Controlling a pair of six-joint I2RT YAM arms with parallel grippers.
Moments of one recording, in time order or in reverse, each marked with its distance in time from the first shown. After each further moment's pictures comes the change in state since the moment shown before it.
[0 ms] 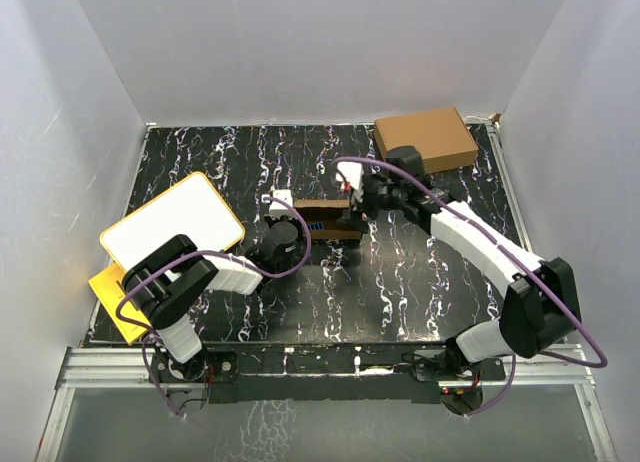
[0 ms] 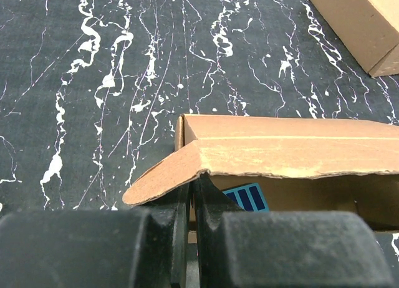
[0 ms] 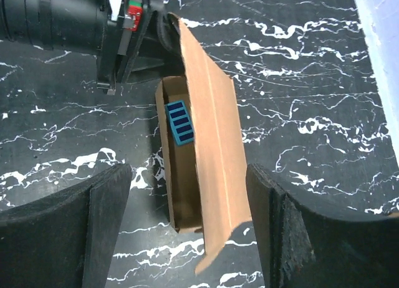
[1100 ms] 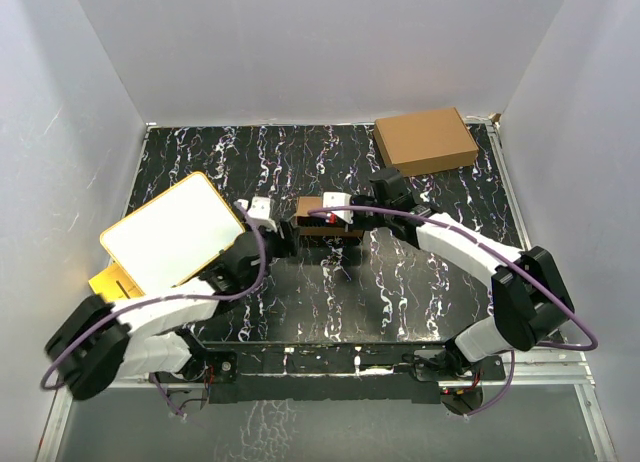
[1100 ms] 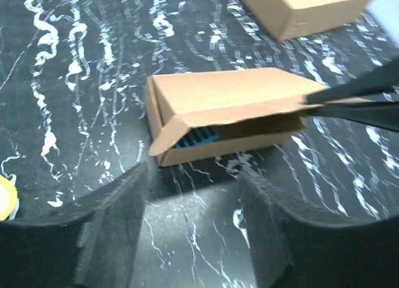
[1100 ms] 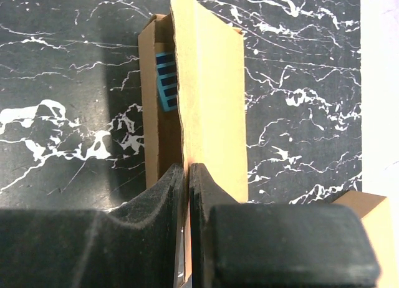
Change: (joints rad) left arm -0.001 -0.446 -0.133 -0.325 0.209 -0.053; right arm 0.117 0.072 -0.129 0.122 0.285 -0.240
